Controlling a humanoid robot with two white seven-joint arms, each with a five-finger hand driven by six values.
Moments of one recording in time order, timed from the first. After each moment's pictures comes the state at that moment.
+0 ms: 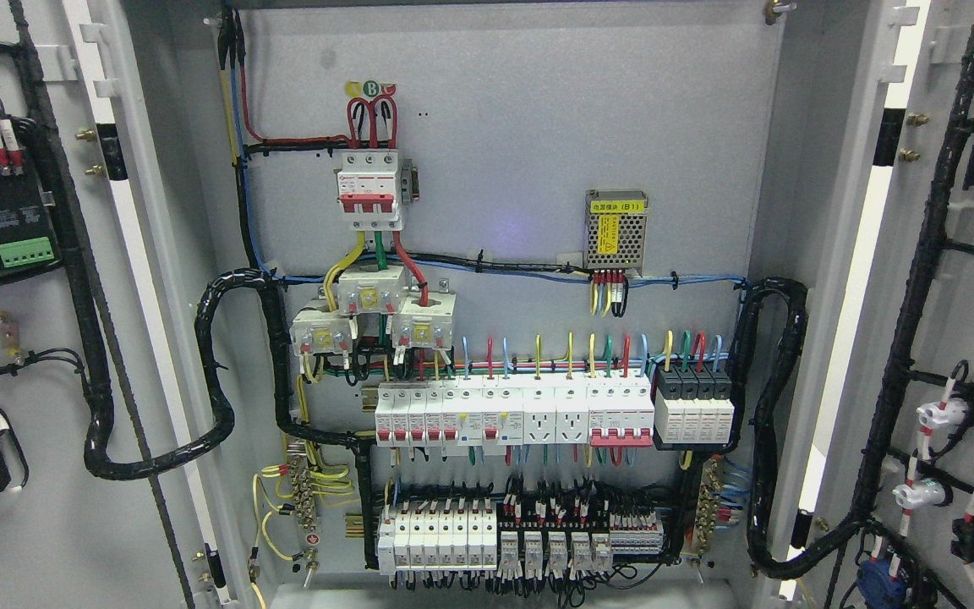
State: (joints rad) left arm 0.21 0.59 0.40 -1.48 0.73 -0.46 -0.09; right arm 0.48 -0.59 -0.17 -1.86 -0.81 -0.79 0.34
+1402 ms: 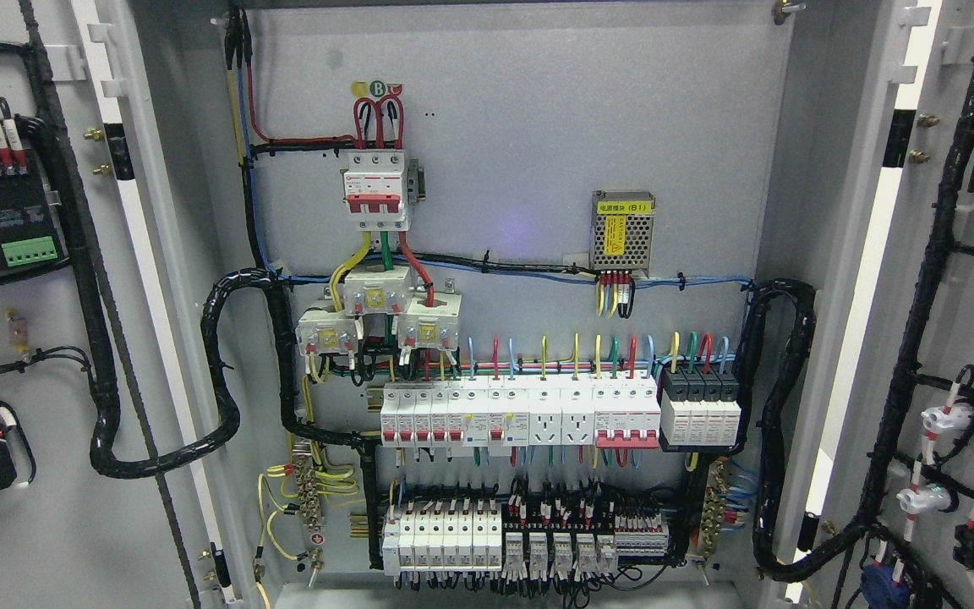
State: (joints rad) left arm 0.32 0.62 0.38 -1.60 0.75 -0.47 -0.09; right arm 0.48 -0.60 -0.08 -1.87 -0.80 -0.79 0.35
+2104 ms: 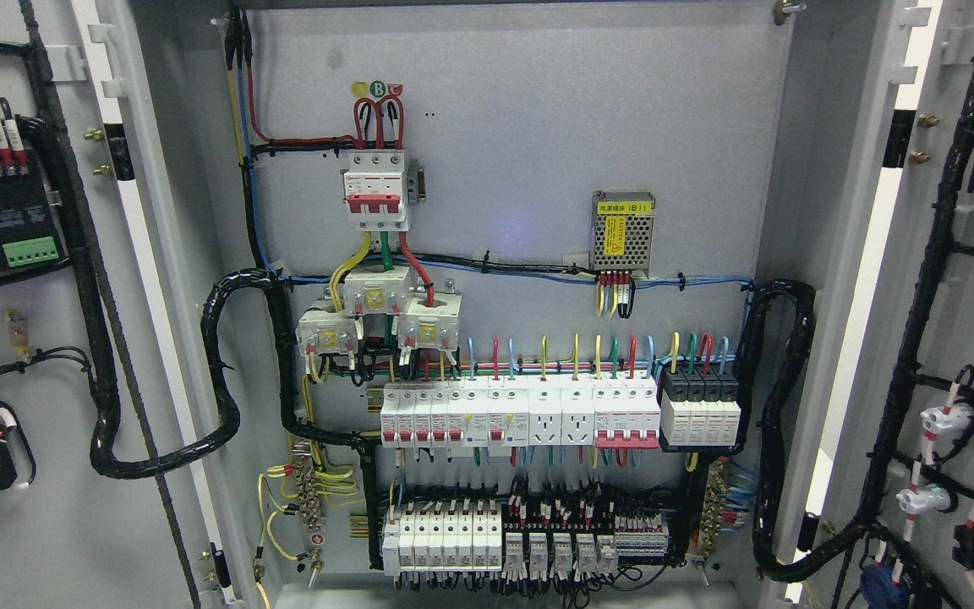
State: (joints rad) left arm 0.41 0.60 0.25 -1.74 0.67 -0.48 -0.09; right arm 0.51 -0.59 0.03 -1.86 -0.74 -0.78 0.35
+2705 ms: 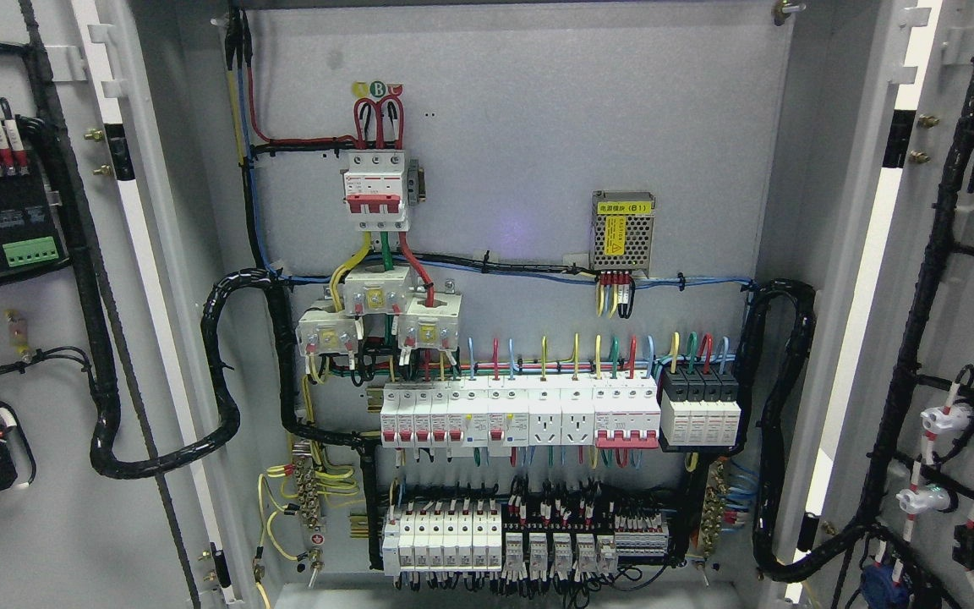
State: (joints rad) left arm 0.48 0.48 0.04 -1.78 0.37 -0.49 -0.09; right arm 0.55 -0.57 0.13 -1.80 -0.69 -0.78 0.35
